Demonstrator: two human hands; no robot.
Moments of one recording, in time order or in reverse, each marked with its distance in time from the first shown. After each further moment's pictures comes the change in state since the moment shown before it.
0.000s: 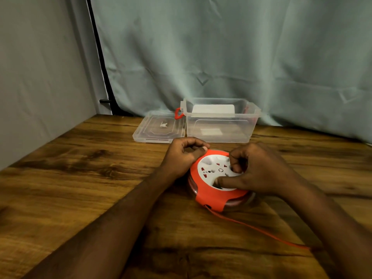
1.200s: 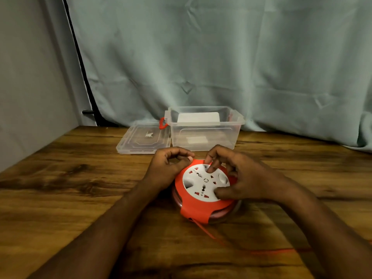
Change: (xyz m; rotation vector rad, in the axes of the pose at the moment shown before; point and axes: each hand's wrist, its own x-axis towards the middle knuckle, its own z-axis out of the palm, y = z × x) left_hand -0.002 0.005 -0.001 -0.028 -0.006 -0.041; right_hand 0.002 0.020 -0.008 0.257 -0.191 -0.051
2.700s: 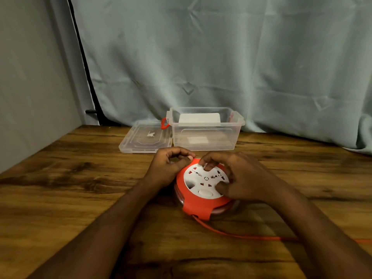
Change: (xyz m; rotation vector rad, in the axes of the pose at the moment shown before) left_hand -0.001 0.001 -0.002 0.002 -0.031 0.029; right_hand 0.000 -0.009 0.005 -0.177 0.057 -0.015
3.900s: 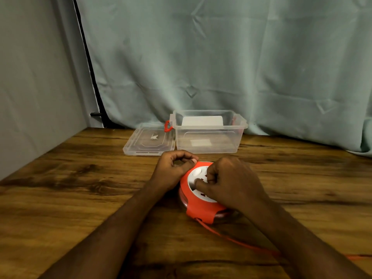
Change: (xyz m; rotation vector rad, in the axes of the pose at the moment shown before) left_hand 0.001 -0.002 0.004 0.014 0.019 0.034; right_hand 0.010 -0.028 0.033 -0.127 0.244 0.159
